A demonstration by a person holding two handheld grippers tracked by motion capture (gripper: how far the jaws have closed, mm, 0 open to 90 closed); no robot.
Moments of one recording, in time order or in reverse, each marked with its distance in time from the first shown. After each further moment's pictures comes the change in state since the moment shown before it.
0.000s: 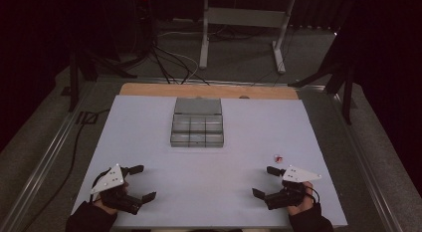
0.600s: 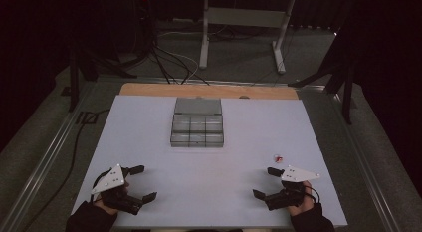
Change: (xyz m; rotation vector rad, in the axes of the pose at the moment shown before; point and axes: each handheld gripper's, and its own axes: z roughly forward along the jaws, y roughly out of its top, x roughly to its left) left arm -0.001 0.001 0.000 0.004 -0.006 0.010; right arm 0.000 0.000 0.000 0.060 -0.008 -0.024
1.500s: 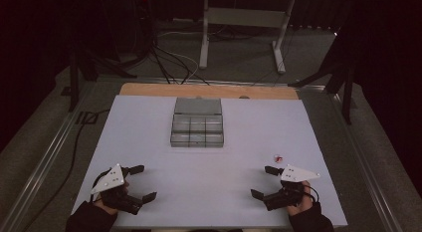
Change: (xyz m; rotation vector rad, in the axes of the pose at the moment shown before) left arm 0.000 0.000 0.000 -0.007 0.002 -0.004; right arm 0.006 0.010 -0.001 -0.046 0.022 -0.015
